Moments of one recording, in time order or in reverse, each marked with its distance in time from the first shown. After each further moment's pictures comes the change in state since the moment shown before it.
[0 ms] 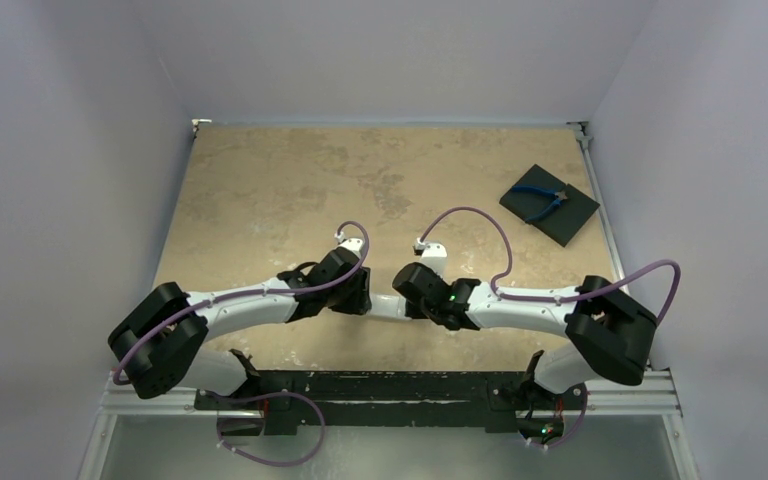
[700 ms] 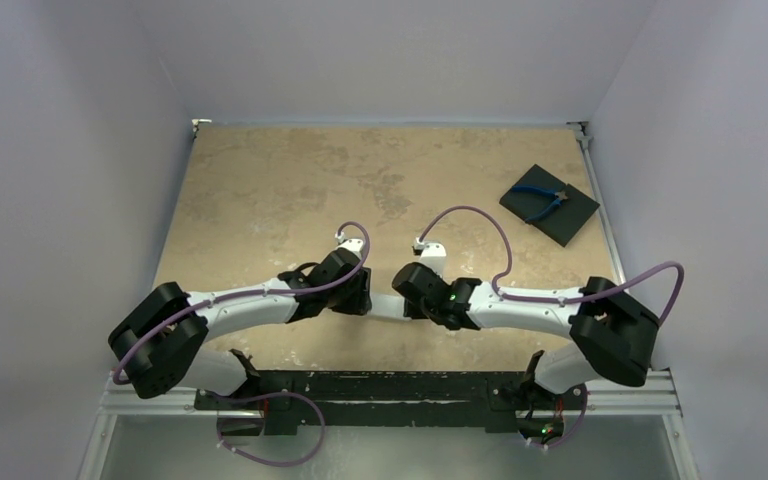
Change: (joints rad) left arm -0.006 0.000 0.000 -0.003 -0.013 0.000; right arm 0.005 -0.021 0.019 -0.038 0.006 -0.006
